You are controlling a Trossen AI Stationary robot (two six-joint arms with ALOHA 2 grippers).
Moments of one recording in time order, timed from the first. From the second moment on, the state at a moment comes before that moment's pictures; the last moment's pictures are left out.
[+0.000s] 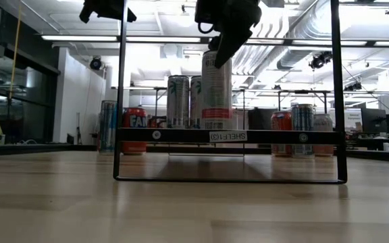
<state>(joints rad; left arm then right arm) 0.19 0.89 0.96 -0.37 -0.56 -0.21 -0.13 1.81 1.69 -1.00 -0.08 -0.27</state>
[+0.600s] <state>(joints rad) 0.19 0.89 0.96 -0.37 -0.56 -0.21 -0.18 1.66 1.69 -1.10 -0.08 -0.23</state>
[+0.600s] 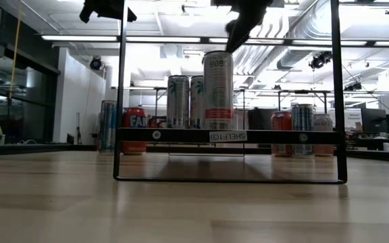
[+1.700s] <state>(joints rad) 0.19 0.89 0.96 -0.37 -0.56 -0.21 0.05 1.23 0.99 -0.47 -0.01 0.55</state>
